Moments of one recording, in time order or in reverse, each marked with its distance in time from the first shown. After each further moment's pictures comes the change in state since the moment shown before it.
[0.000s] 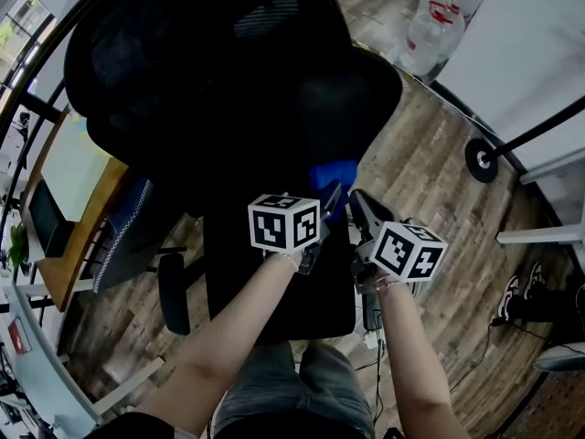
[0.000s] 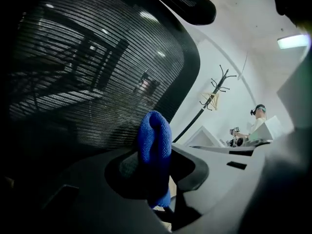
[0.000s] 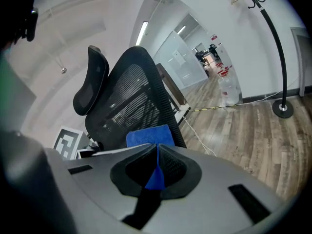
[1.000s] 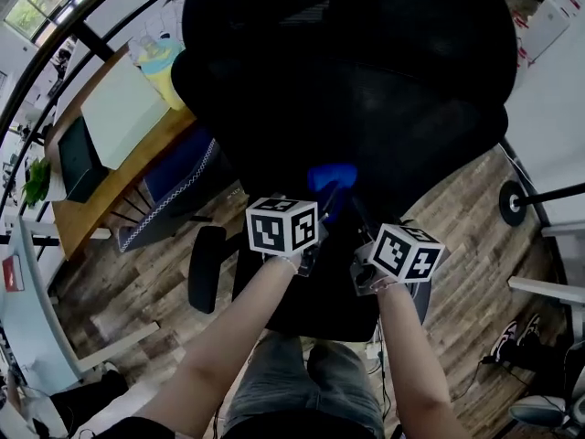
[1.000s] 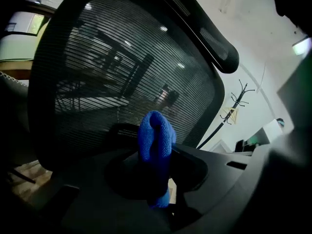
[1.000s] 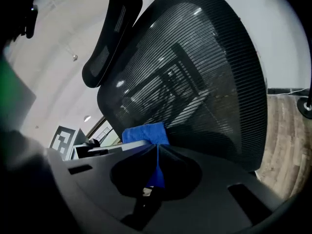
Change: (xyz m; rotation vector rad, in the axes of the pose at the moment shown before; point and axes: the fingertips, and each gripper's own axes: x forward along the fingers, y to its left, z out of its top) left arm -0.115 0.115 0.005 -0.130 -0.120 0.194; right arm 0.086 0.109 -0.065 -0.082 0.176 0.152
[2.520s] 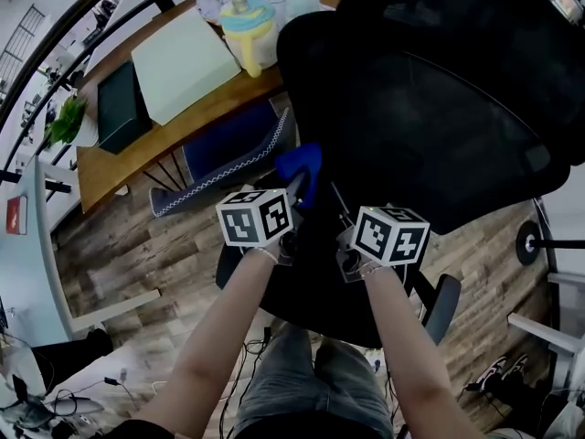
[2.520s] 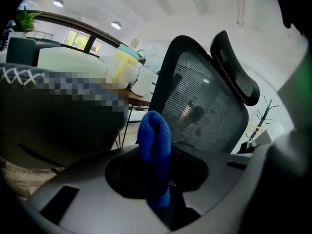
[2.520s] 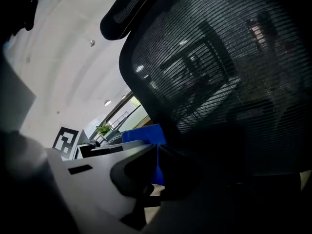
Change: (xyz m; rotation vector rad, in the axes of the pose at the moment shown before) left arm -0.133 0.159 0.020 -0.156 -0.185 0.270; right arm 0.115 0.133 -0.058 -0.135 0.175 0.208
